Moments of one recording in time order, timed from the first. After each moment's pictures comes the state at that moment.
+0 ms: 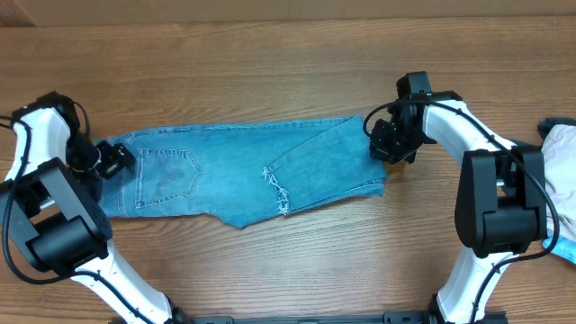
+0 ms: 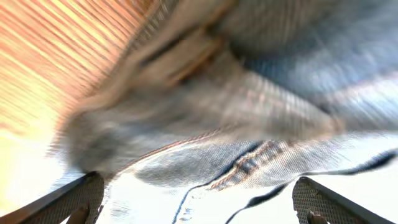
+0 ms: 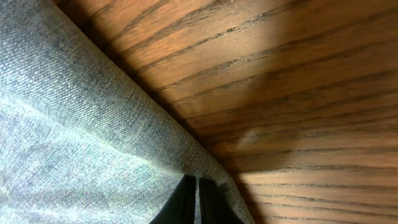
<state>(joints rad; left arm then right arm) 0.49 2.10 1.60 -1.22 -0.01 -0.30 0.09 2.04 1.36 -0.81 -0.30 0.43</state>
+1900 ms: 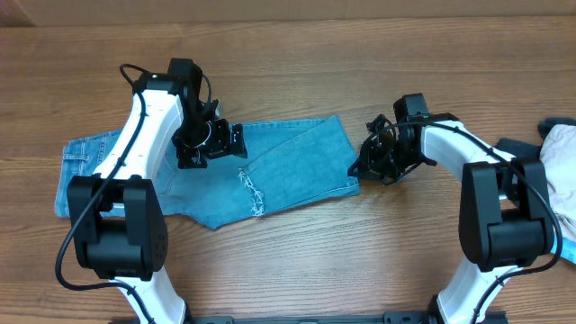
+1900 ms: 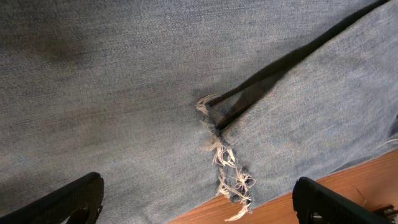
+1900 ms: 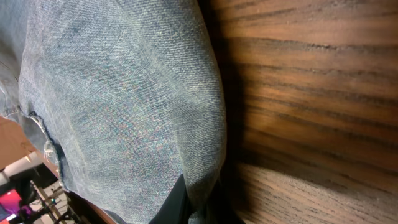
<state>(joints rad) -0.08 1.94 1.53 -1.20 0.32 -0.19 0.11 1.96 1.16 -0.72 -0.66 0.22</state>
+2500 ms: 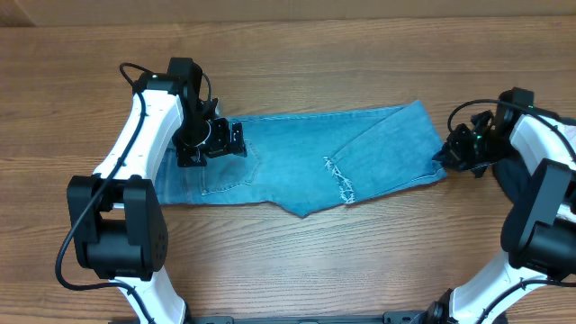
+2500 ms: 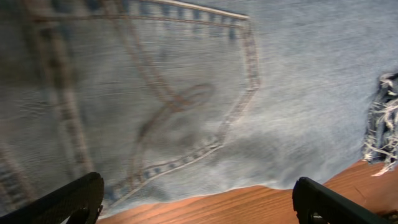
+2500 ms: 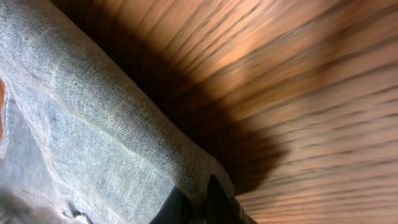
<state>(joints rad) -0.08 1.94 1.53 -1.18 0.31 -0.19 -0.35 1.95 1.31 -0.91 -0.45 0.32</state>
